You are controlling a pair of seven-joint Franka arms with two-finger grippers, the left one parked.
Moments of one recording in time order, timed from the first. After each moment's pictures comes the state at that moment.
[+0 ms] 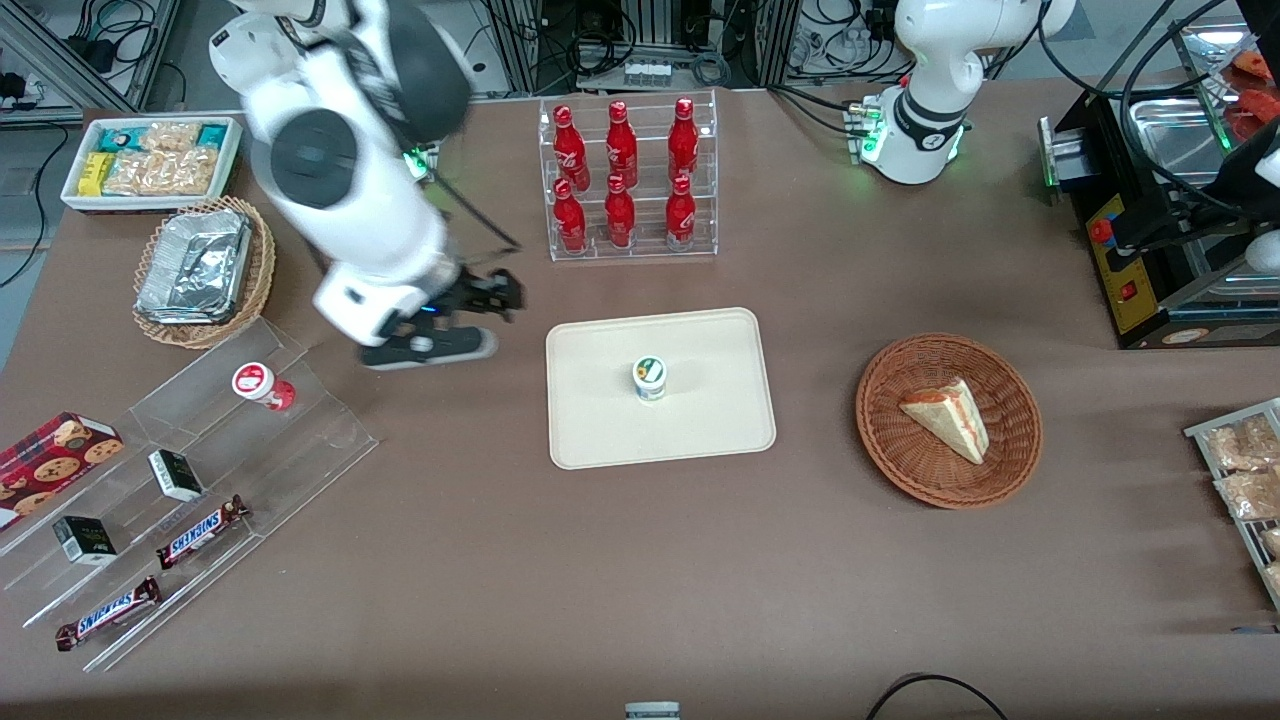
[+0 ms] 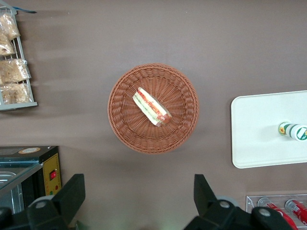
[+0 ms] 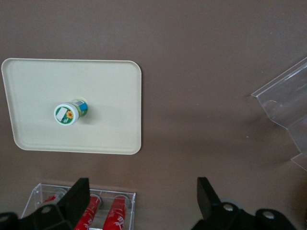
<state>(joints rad) 0.55 0.18 -0.10 -1.50 0.10 1.59 0.36</state>
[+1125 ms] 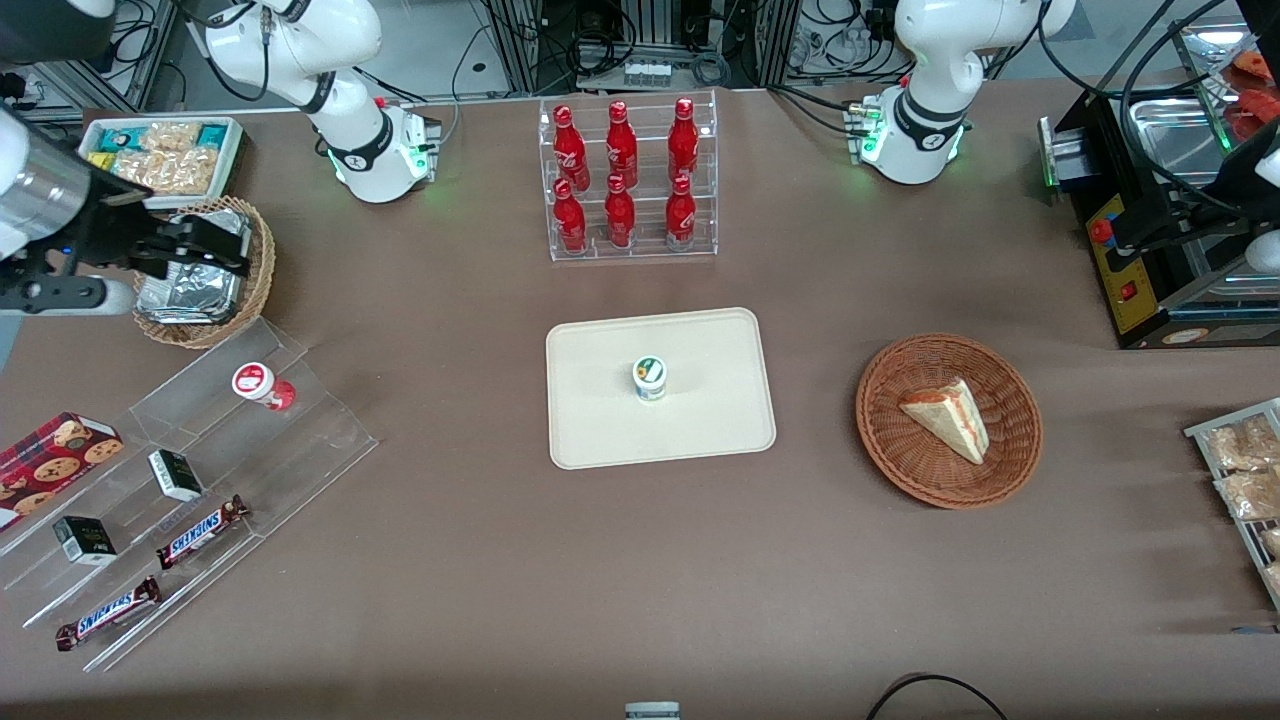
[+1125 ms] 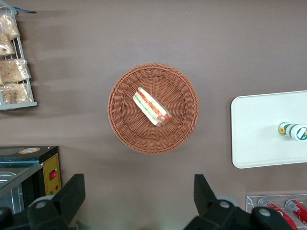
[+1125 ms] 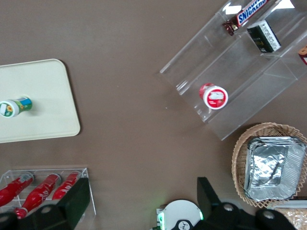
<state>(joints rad) 0.16 -0.01 -0.10 -1.51 0.06 1.34 0.14</state>
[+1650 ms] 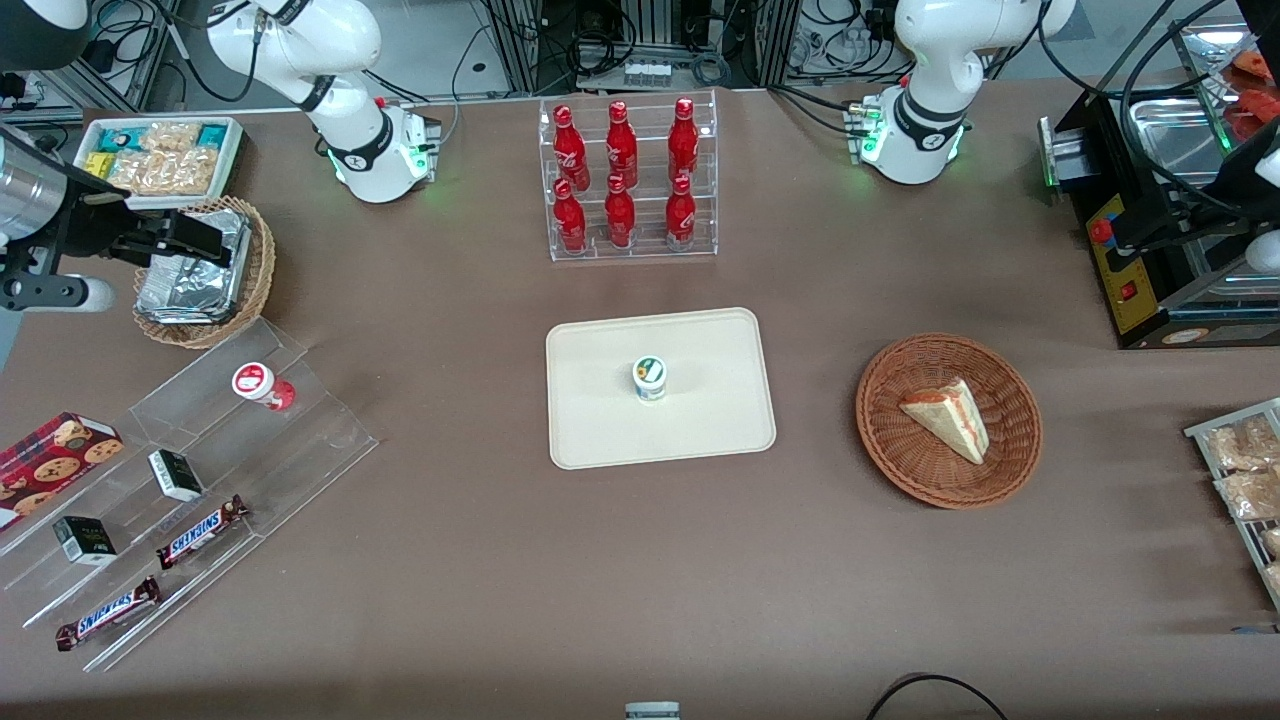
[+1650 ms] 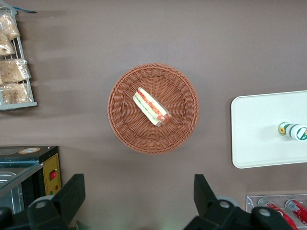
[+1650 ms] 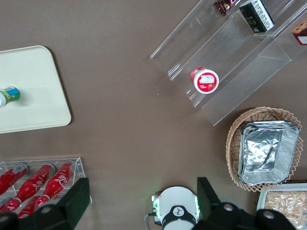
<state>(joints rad) -0.03 -0.04 0.07 -1.55 0.06 1.30 0.13</state>
